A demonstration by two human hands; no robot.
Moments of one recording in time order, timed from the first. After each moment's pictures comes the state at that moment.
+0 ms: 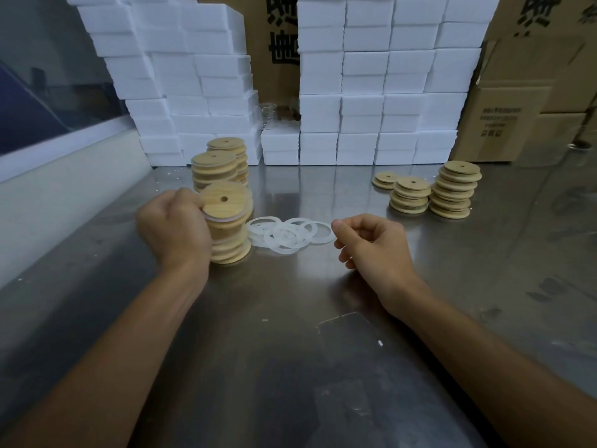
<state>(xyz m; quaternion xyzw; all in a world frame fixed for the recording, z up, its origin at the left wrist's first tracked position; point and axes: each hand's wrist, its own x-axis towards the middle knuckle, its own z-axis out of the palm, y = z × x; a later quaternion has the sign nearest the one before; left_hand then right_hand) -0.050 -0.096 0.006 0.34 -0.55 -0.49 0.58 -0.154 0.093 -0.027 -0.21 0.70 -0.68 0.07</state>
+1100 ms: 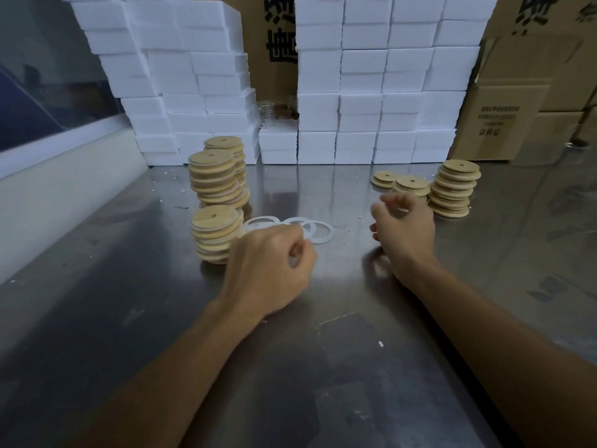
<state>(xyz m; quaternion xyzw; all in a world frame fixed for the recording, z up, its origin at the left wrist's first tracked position) -0.061 -0.039 -0.030 0.03 -0.88 -0.10 0.45 -0.211 0.100 -0.033 -0.11 0.74 -0.66 -0.08</state>
